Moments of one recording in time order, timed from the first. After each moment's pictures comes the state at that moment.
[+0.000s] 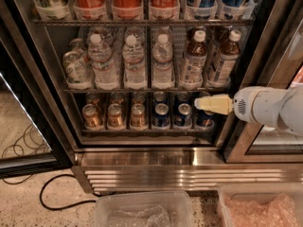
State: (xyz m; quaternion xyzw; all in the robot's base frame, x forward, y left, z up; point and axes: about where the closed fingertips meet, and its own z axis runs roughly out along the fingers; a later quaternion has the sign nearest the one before) arm 0.566 -0.220 0.828 -0.11 0.87 0.10 0.47
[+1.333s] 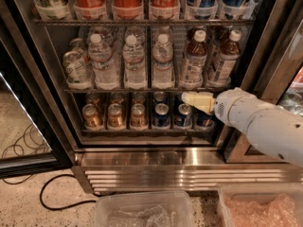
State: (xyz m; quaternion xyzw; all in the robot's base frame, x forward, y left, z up) arm 0.591 -0.195 0.825 -0.07 0.83 0.08 0.55
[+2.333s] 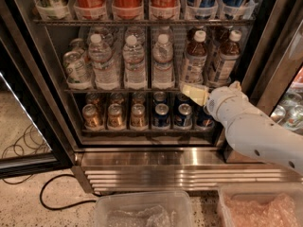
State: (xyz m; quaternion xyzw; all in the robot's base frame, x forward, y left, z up) arm 0.622 -0.192 0.832 -0.03 0.78 0.05 0.62
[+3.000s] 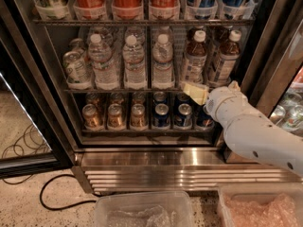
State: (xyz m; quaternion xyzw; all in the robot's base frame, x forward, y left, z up) arm 0.620 -0.189 0.834 -0.02 0.78 0.05 0.62
